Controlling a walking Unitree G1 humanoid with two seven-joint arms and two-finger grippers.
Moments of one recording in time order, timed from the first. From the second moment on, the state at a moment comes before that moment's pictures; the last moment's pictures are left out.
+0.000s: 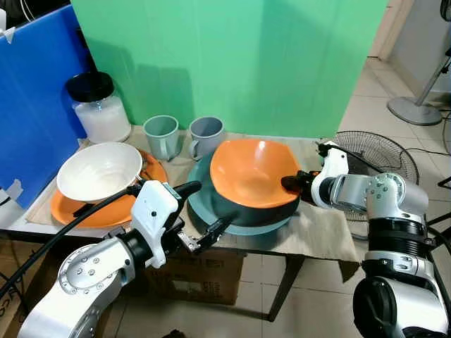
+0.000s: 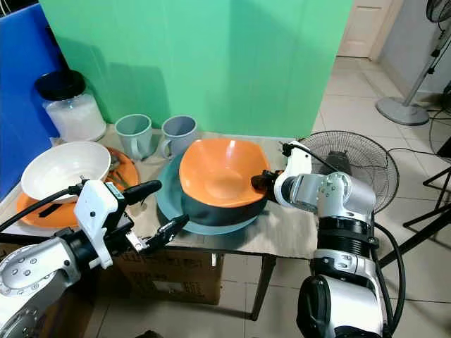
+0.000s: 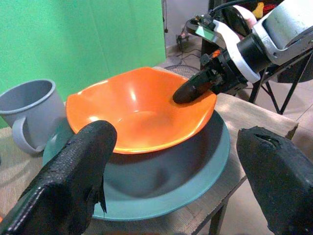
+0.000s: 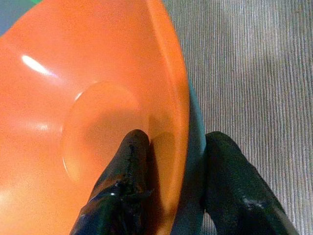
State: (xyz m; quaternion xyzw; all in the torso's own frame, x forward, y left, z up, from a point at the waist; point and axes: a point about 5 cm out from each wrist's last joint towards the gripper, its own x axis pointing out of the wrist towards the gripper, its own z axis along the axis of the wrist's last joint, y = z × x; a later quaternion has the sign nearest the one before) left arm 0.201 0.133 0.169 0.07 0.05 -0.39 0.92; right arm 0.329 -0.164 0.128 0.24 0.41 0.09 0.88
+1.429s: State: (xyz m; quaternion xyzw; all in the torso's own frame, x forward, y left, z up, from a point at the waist) left arm 0.203 0.132 0.165 0.07 0.05 -0.39 0.91; right arm 0.330 -0.177 0.128 0.32 0.26 0.16 0.90
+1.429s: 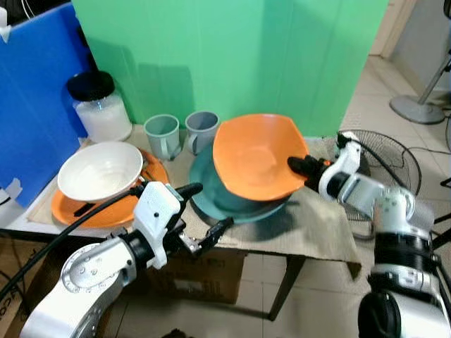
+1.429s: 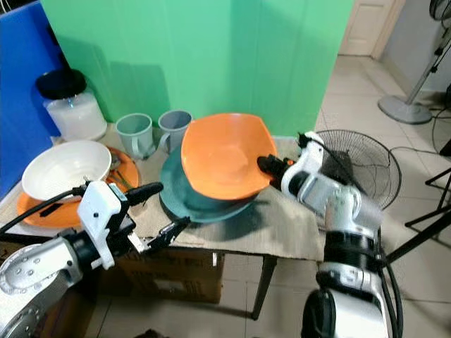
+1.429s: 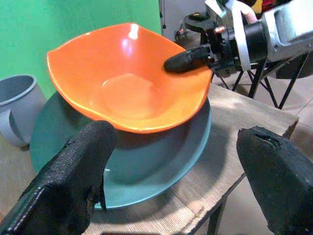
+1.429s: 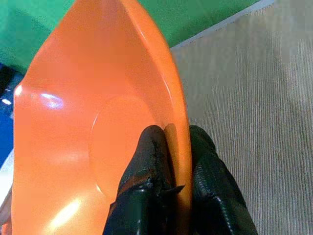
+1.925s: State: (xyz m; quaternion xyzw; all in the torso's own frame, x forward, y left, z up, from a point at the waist) left arm 0.203 0.131 0.164 0.07 0.05 -0.40 0.91; right arm 0.308 -0.181 0.092 0.46 0.29 0.18 0.82
